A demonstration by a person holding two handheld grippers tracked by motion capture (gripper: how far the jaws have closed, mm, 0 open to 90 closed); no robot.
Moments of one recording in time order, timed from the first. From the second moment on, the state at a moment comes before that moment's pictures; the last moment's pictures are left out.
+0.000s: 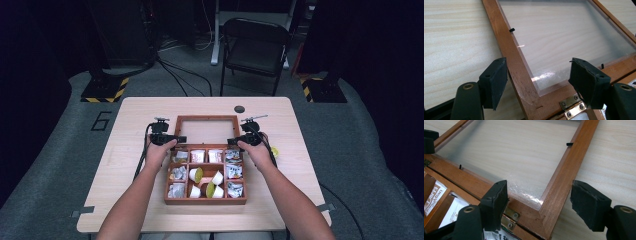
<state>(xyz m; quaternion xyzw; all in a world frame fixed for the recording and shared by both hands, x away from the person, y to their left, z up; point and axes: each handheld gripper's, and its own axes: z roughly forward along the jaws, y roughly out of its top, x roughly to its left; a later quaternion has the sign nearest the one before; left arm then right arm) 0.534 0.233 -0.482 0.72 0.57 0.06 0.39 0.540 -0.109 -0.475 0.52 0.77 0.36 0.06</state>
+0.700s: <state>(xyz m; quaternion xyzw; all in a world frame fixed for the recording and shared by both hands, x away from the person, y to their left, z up) 0.537 0.233 -0.491 0.72 0.58 0.04 0.38 0.545 -0.112 -0.482 0.53 0.76 0.36 0.04</state>
